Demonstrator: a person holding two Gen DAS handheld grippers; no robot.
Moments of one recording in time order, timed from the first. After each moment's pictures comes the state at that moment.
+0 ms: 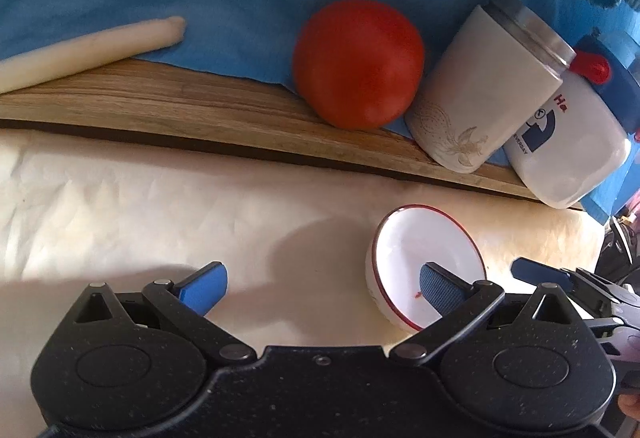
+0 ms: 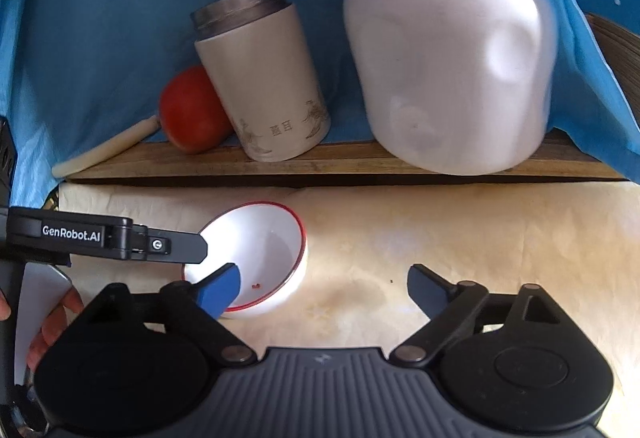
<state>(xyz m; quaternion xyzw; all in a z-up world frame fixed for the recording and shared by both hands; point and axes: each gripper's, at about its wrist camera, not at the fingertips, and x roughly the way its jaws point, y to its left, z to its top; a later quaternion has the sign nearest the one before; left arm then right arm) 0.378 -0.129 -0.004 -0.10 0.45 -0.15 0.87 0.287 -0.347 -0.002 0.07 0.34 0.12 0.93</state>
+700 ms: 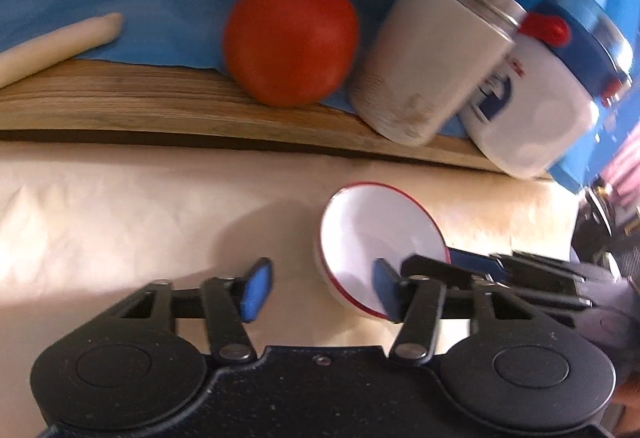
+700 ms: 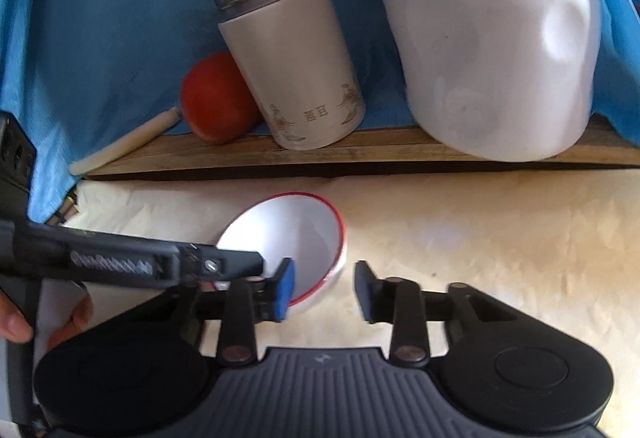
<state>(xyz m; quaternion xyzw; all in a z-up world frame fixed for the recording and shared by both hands) 0.376 -0.154 -0.008 -0.08 0.46 -0.21 0.86 0.296 -0.331 -0.001 0.10 0.36 0.15 0.91</state>
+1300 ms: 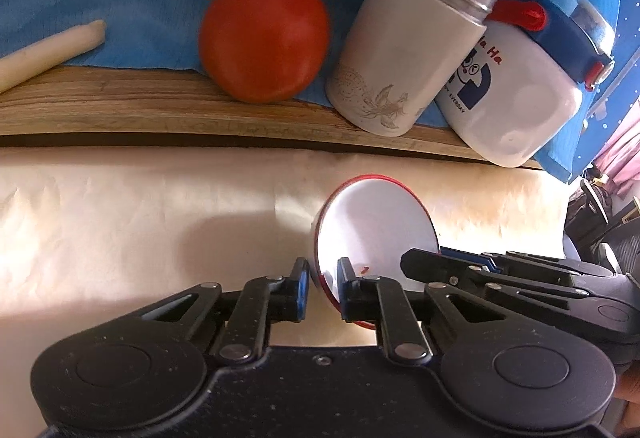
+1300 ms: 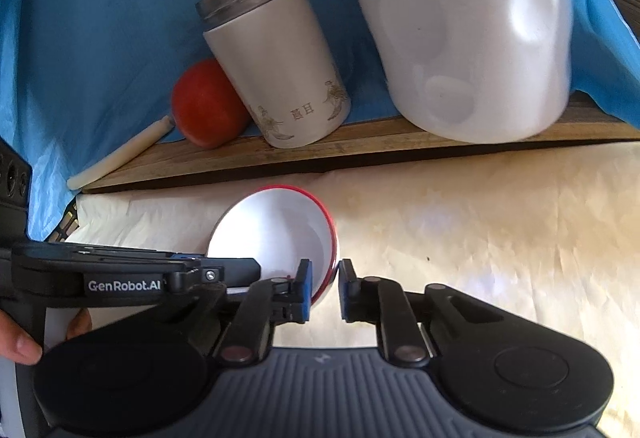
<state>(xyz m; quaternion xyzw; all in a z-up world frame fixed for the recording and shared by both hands) 0.369 -0.161 -0.006 -0.07 0.46 -0.22 0.86 0.286 -0.346 0.002 0.13 0.37 0.13 0.91</state>
